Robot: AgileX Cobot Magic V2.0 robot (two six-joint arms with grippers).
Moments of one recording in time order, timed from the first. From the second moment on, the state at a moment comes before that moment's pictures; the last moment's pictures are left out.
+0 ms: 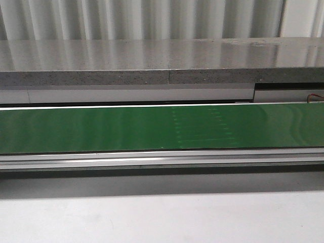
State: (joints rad) left arm -0.08 0.05 -0.12 0.03 0.23 -0.02; right arm 0.33 0.28 -0.41 -0.06 0.56 0.14
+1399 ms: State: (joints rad) left arm -0.05 0.00 0.00 0.01 0.10 0.00; right arm 0.33 0.28 -0.40 -0.07 0.54 0.14
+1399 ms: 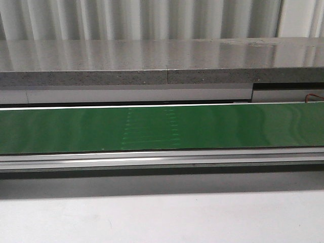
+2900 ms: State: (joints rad) left arm -0.05 0.00 0.00 0.01 0.10 0.01; right arm -0.05 -0.01 0.03 0.01 0.13 0.02
